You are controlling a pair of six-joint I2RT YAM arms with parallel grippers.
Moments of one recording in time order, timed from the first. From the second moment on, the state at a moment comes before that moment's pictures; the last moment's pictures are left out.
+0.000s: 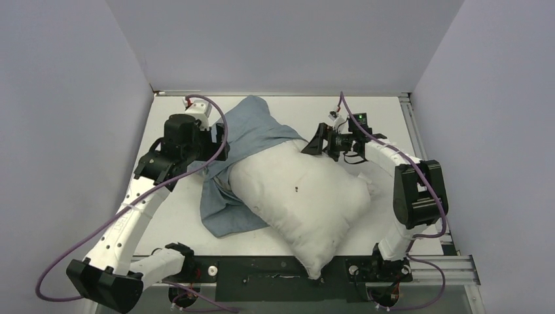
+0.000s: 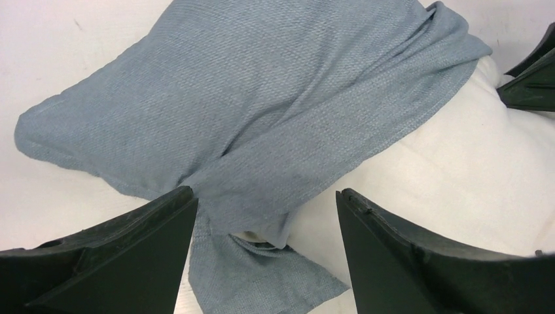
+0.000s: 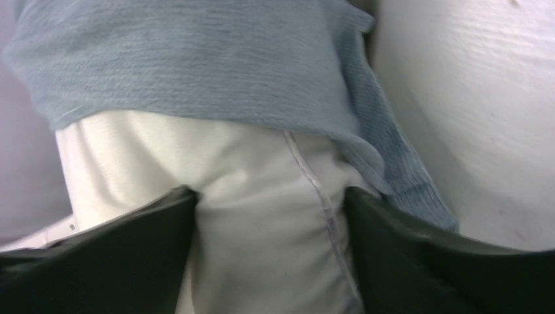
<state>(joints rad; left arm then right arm) -0.34 1.06 1.17 -0.68 -0.05 -0.25 0.19 1.72 1.11 -0.24 -0.78 0.46</state>
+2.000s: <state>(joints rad) -0.18 1.55 1.59 -0.77 -0.05 -0.24 0.50 1.07 1.24 -0.67 -0.22 0.15</state>
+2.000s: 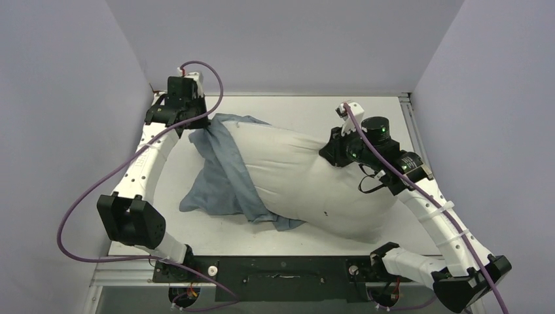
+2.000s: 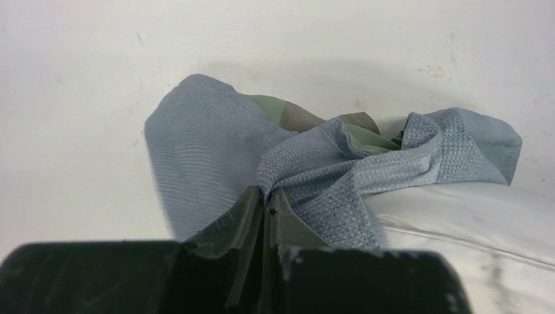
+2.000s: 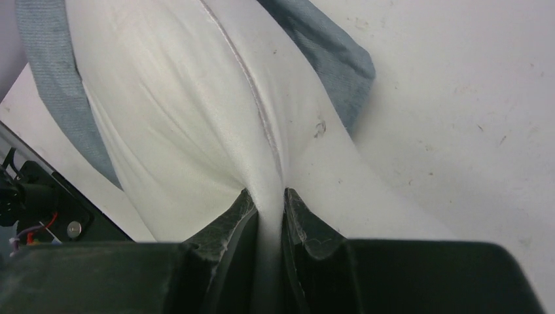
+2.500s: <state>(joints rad) -0.13 1.45 1.47 -0.71 0.00 -0.28 0.40 1.14 1.12 -0.61 -0.02 0.21</state>
